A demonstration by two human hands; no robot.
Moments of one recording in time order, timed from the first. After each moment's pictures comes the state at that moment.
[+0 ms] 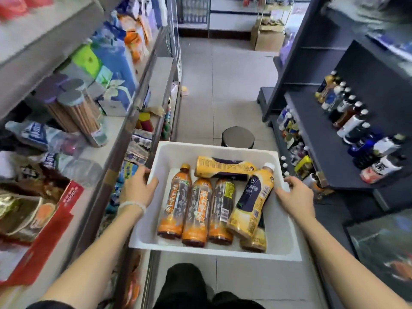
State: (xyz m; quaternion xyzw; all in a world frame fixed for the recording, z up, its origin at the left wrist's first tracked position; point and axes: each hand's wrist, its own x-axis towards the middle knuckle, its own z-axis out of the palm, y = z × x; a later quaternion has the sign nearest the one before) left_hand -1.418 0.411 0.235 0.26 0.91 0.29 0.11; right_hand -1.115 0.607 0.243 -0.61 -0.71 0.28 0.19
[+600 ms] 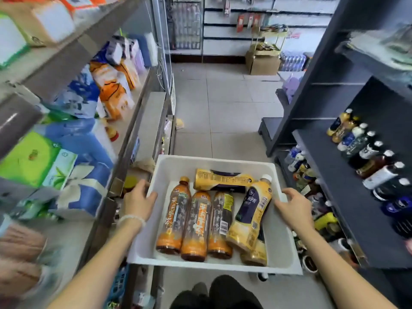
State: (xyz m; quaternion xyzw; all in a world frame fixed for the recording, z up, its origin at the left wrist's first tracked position) left_hand -1.642 0.689 0.235 0.28 0.90 0.32 0.14; right_hand -1.334 0.879 0.234 -0.63 -0.70 0.28 0.18
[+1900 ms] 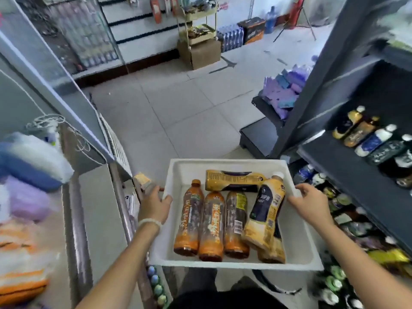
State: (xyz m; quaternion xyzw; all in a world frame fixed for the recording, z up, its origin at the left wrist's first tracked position) left_hand -1.974 1.299 0.222 0.46 0.83 0.21 0.25; right_hand -1.624 1.333 0.219 -0.77 -0.54 0.26 0.21
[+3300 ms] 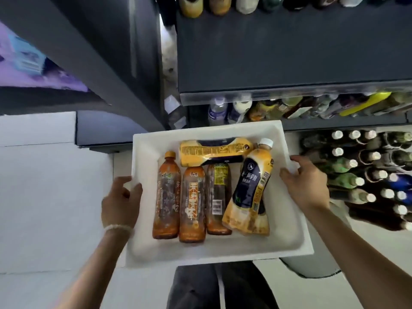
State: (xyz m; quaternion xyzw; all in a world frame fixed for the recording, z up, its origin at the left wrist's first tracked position) left_hand -1.683 1.785 -0.148 0.75 0.57 -0.01 0.33; right_hand -1.470 1.516 -0.145 -0.94 0.02 0.23 0.24
